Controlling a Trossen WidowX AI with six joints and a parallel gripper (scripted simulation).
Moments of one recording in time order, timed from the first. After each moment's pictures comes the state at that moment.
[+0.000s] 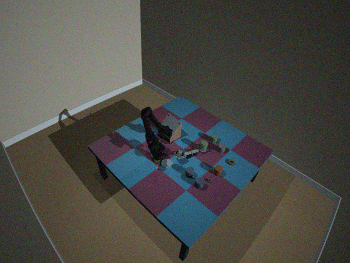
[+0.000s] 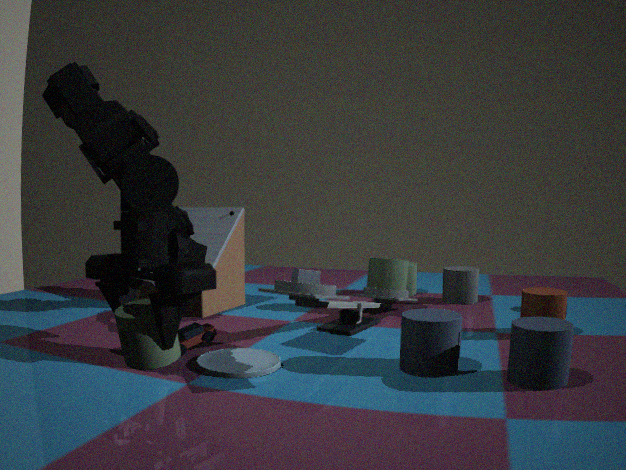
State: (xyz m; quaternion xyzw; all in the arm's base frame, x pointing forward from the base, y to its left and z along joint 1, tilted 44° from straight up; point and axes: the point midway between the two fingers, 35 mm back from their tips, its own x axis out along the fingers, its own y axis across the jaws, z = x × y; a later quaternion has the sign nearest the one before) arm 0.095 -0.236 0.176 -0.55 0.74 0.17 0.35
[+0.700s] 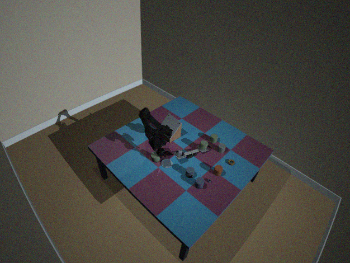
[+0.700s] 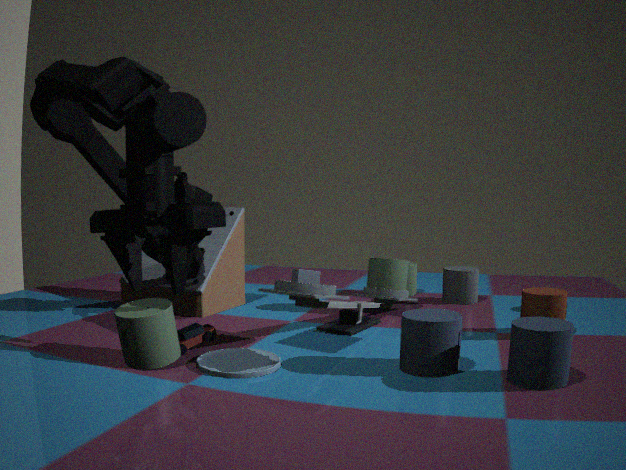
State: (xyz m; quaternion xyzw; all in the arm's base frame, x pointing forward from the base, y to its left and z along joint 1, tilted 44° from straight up) arm 0.117 -0.193 0.216 -0.57 0.72 0.18 0.35
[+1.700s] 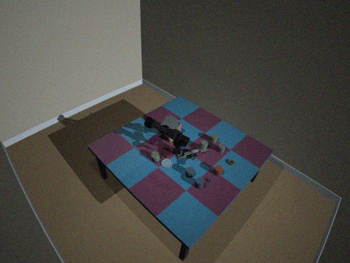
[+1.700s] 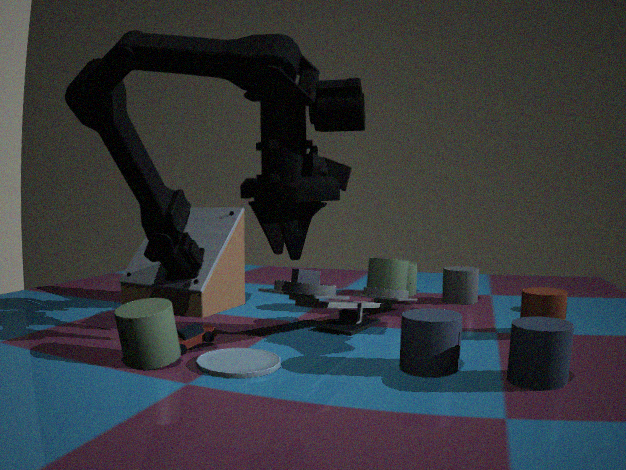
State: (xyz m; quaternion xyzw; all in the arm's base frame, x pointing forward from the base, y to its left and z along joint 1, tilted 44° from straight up) arm 0.249 -0.103 0.150 -0.42 0.75 -0.01 0.51
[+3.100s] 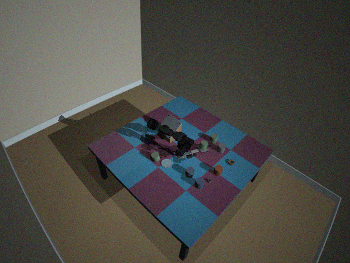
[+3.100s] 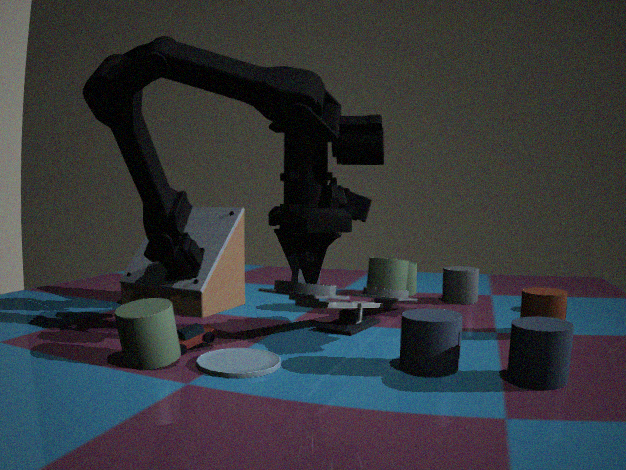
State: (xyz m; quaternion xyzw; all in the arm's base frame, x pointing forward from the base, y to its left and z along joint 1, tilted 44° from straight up) arm 0.261 -0.108 0.100 -0.39 0.75 -0.09 0.52
